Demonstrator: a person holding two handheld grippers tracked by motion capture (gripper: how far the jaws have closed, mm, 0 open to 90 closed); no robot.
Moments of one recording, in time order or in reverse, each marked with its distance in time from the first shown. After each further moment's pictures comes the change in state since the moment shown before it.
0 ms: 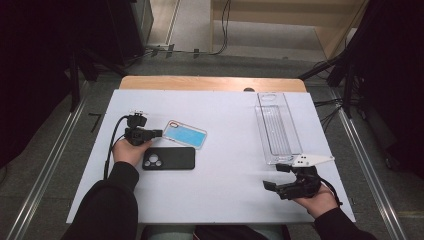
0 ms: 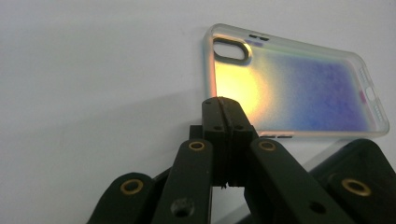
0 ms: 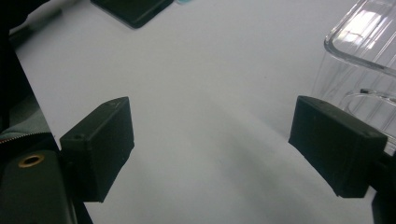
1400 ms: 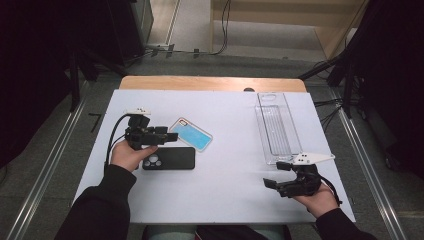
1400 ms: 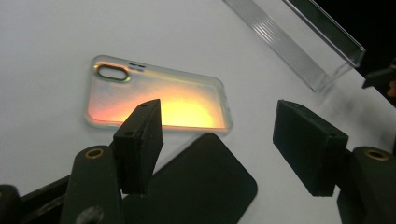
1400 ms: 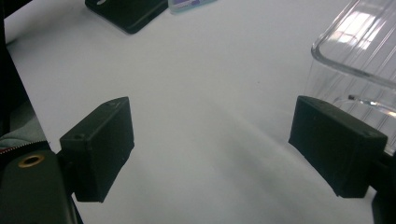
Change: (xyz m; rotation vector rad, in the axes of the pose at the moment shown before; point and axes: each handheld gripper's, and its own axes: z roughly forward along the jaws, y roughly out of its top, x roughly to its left) left arm -0.057 -0.002 -0.055 -0.091 -0.279 0.163; right arm -0.004 0.002 0.001 -0.016 -0.003 0.009
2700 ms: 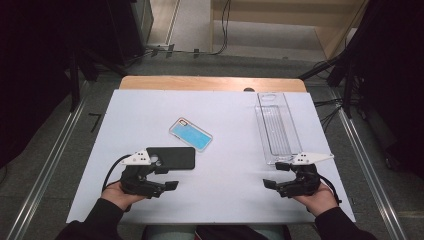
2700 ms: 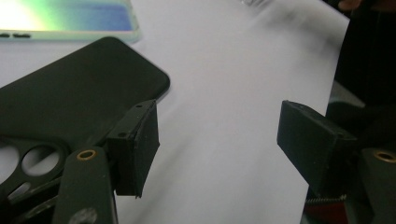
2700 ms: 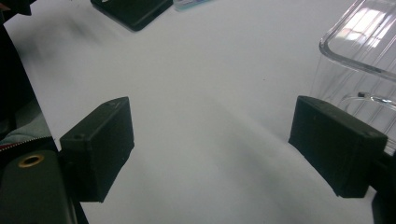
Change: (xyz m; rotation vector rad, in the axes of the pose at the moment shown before) left arm -0.052 -0.092 -0.023 0.066 -0.095 0.206; right arm -0.002 -0.001 0.002 0.011 0.025 -0.003
